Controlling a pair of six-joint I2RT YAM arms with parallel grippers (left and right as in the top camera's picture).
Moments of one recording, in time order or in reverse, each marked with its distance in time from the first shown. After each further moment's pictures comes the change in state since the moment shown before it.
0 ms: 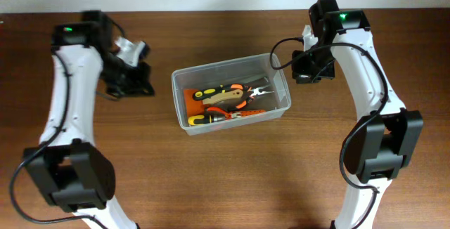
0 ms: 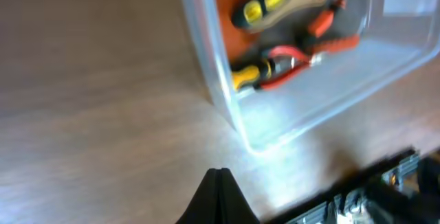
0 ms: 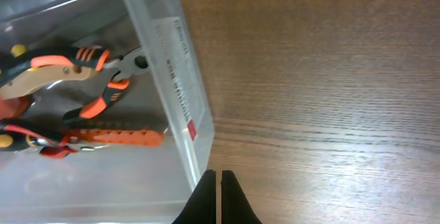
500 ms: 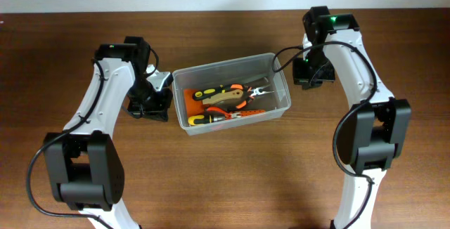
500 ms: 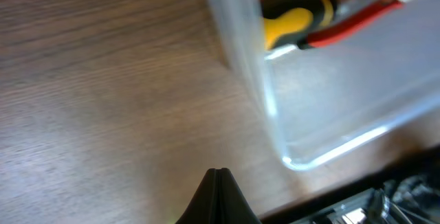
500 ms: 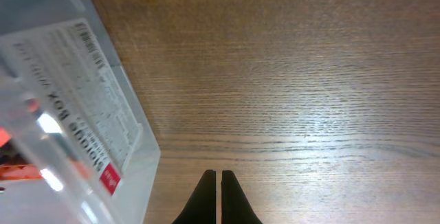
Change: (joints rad) left arm -0.117 0.000 -0.245 0.120 -0.156 -0.041; right arm 0.000 0.095 -0.003 0.000 0.136 0.001
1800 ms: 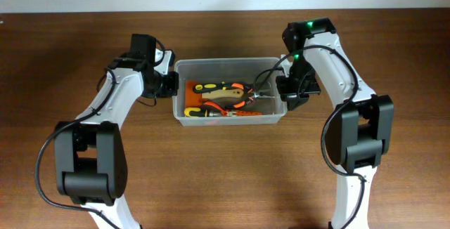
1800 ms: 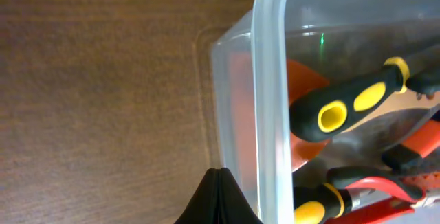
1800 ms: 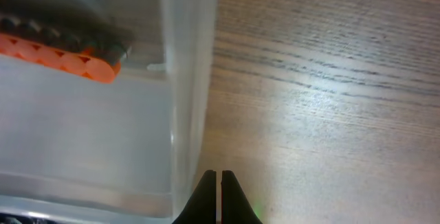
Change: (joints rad) left arm -0.020 0.040 -0.154 0.664 -0.020 -0.139; right arm 0.101 0.034 -0.002 -0.216 -0.103 -0.105
